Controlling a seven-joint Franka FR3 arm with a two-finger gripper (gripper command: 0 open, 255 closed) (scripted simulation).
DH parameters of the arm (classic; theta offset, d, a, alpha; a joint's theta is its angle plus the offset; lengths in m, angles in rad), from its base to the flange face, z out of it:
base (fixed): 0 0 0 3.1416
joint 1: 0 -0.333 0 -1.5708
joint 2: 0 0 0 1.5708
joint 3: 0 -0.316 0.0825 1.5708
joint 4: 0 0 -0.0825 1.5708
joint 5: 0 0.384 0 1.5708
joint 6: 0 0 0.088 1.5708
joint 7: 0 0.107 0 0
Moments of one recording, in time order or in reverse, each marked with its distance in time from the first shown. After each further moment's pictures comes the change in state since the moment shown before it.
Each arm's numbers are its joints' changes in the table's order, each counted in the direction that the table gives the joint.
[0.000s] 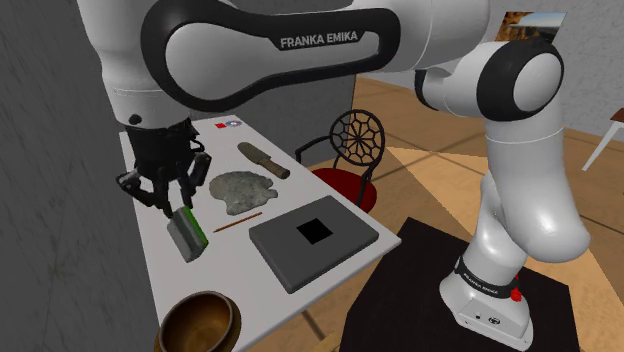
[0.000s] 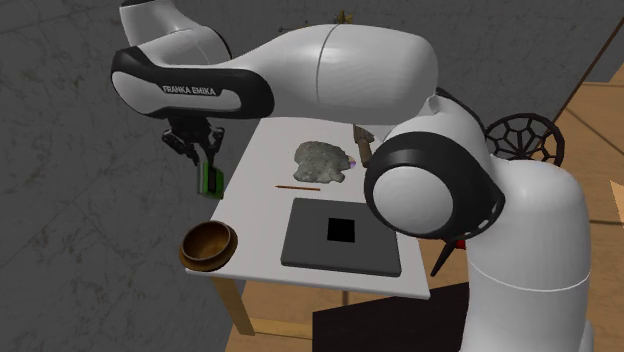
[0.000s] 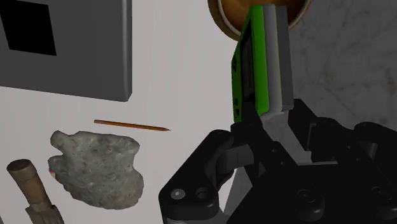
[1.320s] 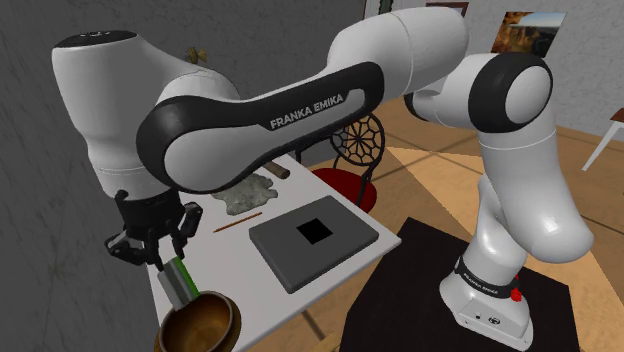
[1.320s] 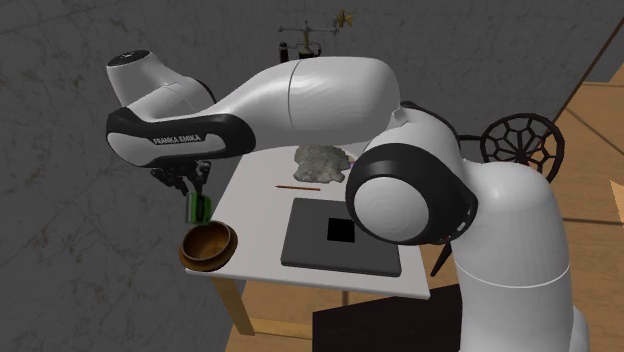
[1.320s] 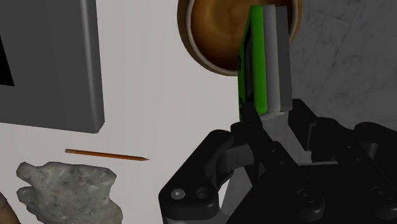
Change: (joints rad) arm -0.062 -0.073 -0.003 0.085 -0.040 0.142 0.099
